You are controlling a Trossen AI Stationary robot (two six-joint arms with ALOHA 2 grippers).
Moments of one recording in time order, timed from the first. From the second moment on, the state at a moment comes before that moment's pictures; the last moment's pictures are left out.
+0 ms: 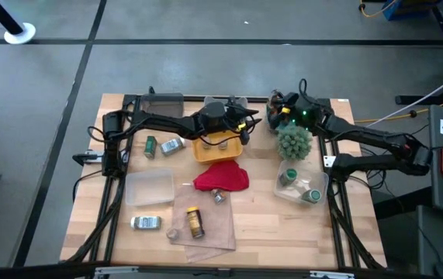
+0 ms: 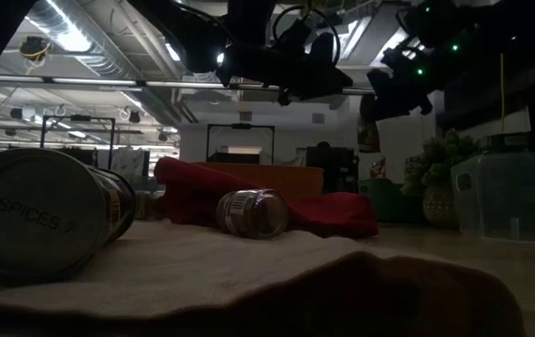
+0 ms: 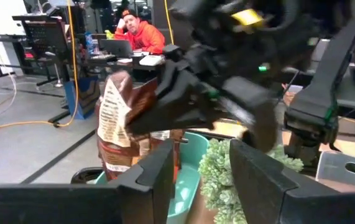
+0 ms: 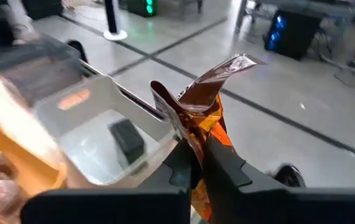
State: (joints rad) left arm 0.25 1.93 1.28 0.60 -0.08 0.01; right arm -0.55 1.07 0.65 0.04 0.28 0.10
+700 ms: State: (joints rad) left arm 0.25 1.93 1.28 0.58 -0.09 0.01; right arm -0.74 0.94 0.65 -0.14 0.21 0.11
